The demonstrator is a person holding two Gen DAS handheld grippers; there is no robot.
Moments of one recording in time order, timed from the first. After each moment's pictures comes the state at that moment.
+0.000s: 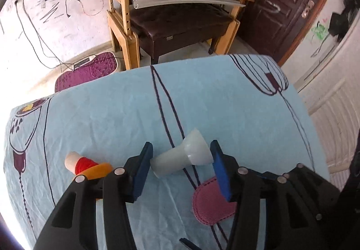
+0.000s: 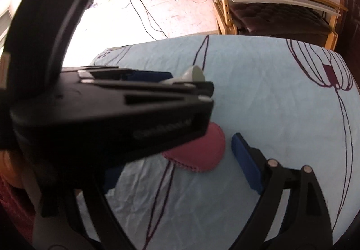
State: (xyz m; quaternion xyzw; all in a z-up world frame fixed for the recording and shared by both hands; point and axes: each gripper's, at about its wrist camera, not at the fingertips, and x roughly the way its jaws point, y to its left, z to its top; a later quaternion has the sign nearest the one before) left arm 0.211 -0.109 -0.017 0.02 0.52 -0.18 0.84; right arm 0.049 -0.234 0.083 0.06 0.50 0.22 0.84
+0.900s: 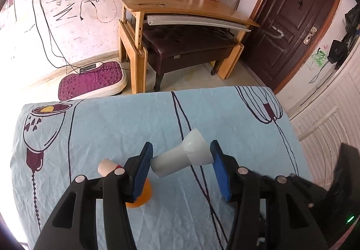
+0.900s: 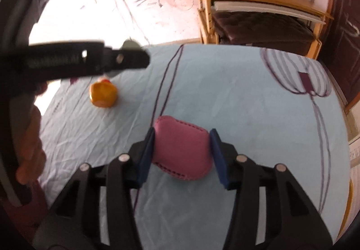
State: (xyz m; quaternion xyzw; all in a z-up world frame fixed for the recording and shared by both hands) left arm 0.206 -0.076 0.014 -0.03 0.48 -0.17 0.86; right arm 0.054 -0.257 0.090 0.05 0.47 0.15 0.87
